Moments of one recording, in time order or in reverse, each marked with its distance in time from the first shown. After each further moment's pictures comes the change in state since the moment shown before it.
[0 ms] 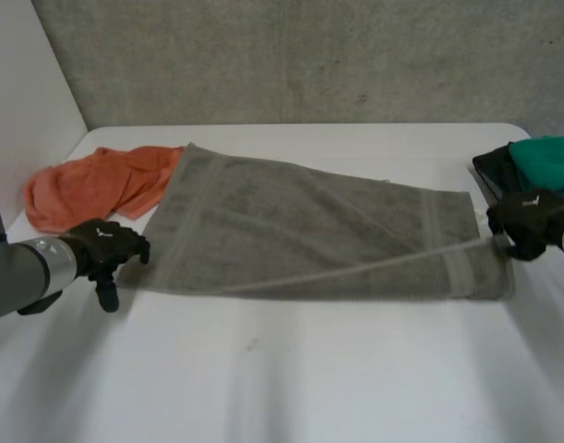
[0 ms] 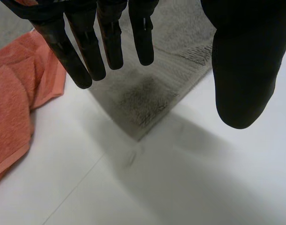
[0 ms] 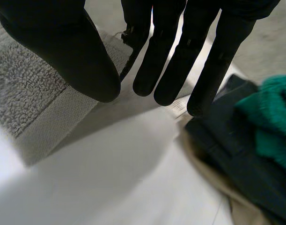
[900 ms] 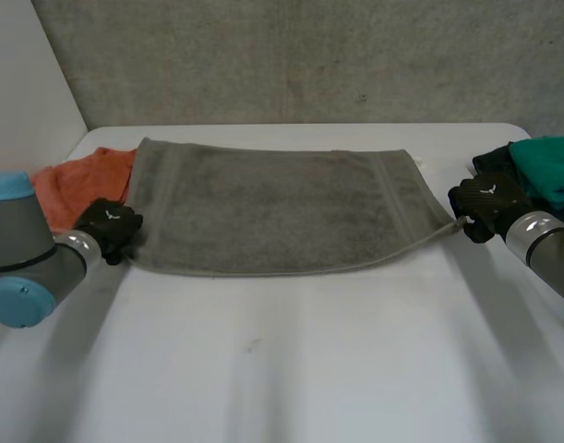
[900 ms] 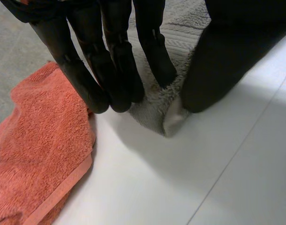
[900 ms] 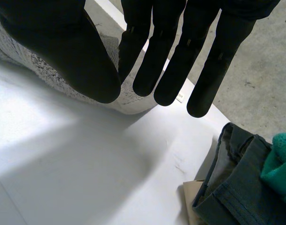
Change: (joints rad) left arm 0.002 -0.297 0.158 0.399 -0.061 0.080; right arm 0.133 0.100 0.041 -0.369 0.037 0.130; left_hand 0.660 0.703 0.687 0.706 0.687; right_hand 0.000 0.000 0.000 0.000 -0.002
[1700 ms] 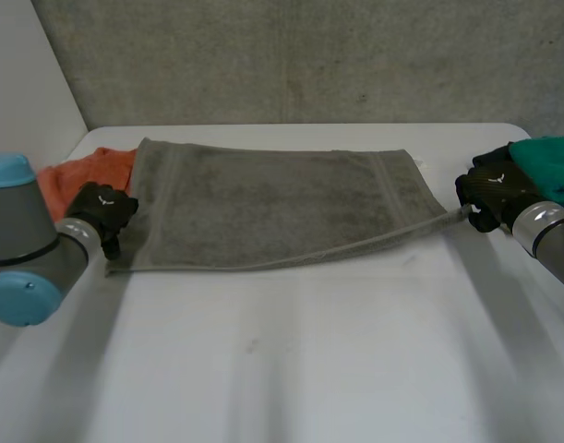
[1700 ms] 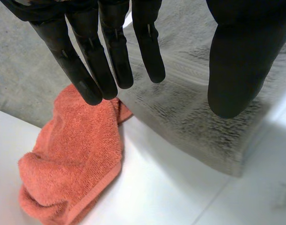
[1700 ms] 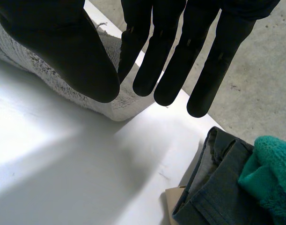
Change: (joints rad) left arm -0.064 0.152 -0.081 -0.012 -0.141 -0.057; right arm -0.011 -0.006 -0.034 -0.001 0.002 0.041; left_hand -0.416 -0.451 -0.439 -0.443 -0.427; right_hand 0.000 0.000 0.000 0.000 -0.002
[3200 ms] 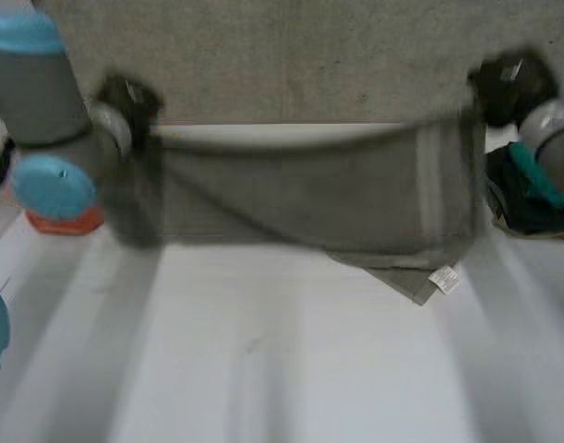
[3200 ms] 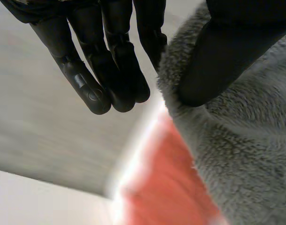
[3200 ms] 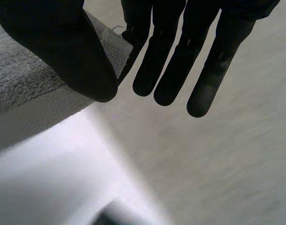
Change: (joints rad) left arm -0.186 -0.210 0.905 -0.422 -0.124 0.054; right arm 0.089 0.029 -0.458 0.070 0.110 -0.036; left_hand 0.472 0.526 0.516 0.522 0.484; right_hand 0.000 0.000 0.000 -0.003 -0.006
